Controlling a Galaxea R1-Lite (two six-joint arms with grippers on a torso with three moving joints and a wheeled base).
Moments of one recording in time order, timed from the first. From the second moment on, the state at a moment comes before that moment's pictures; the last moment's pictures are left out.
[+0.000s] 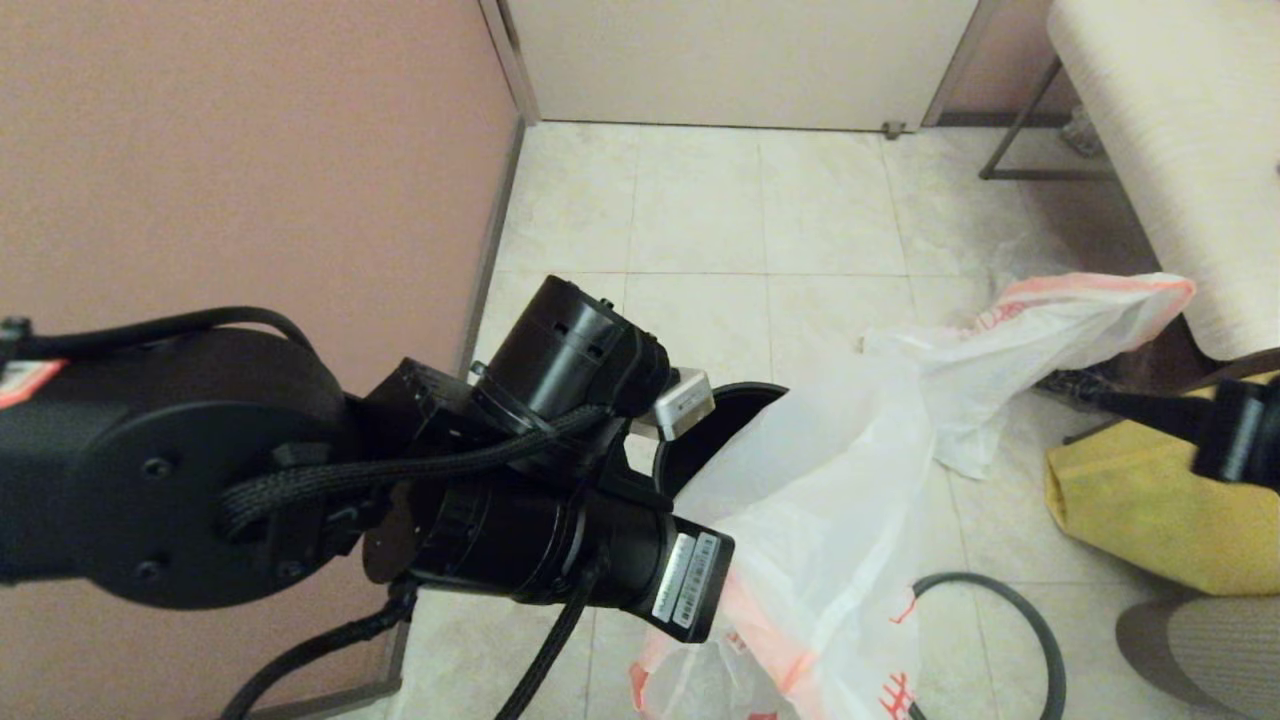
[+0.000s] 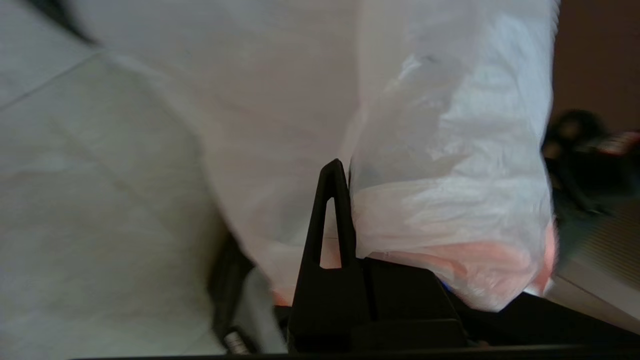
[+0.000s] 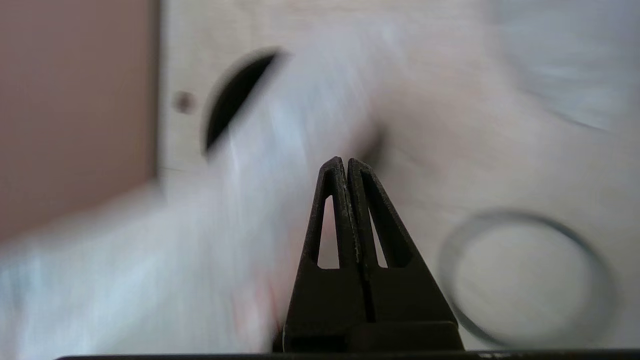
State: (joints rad) left arm -0.92 1.69 -1.23 0.32 -0.03 -0.28; right arm 0.09 1.28 -0.80 -0.21 0.28 0.24
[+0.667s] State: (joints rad) left arm -0.84 1.60 -1.22 0.32 0.07 -0.27; right arm 0.28 2.01 -1.35 -0.35 0.24 0.46
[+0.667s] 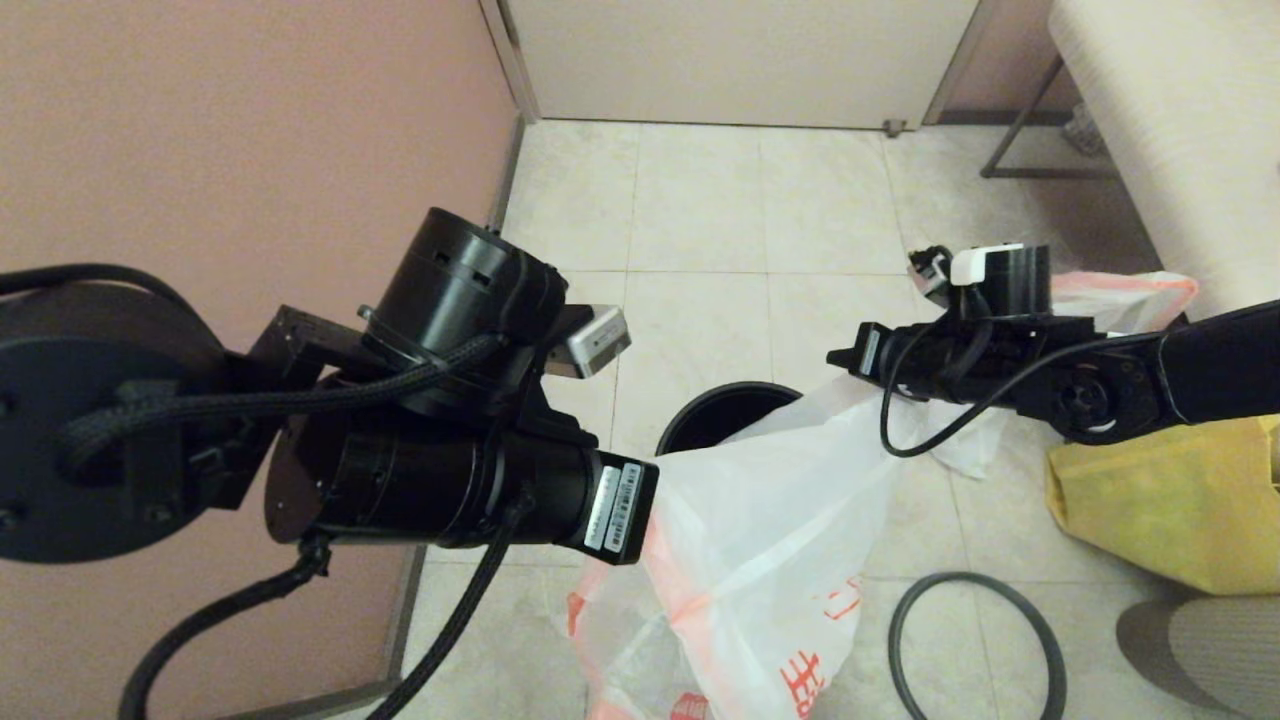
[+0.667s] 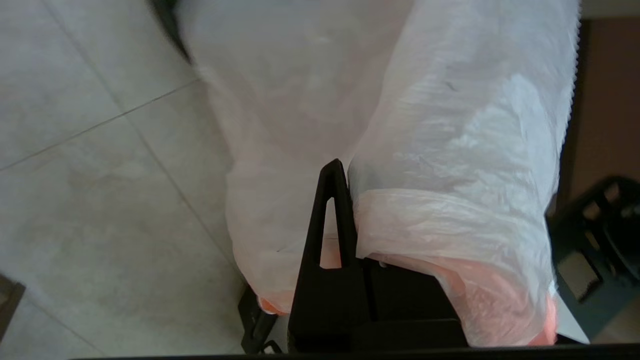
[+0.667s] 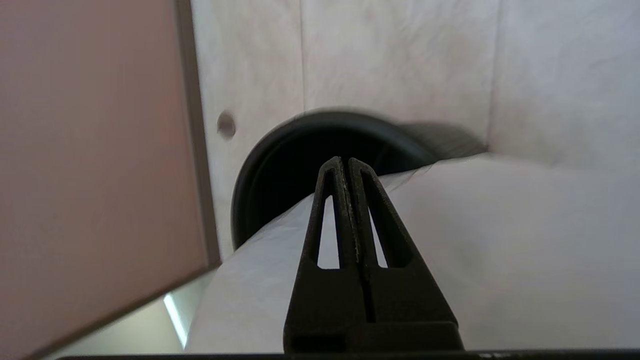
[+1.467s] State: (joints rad) left arm -0.83 1.60 -1.11 0.20 0.07 -0.28; right arm 0.20 1.82 -1.35 0.11 0.02 0.46
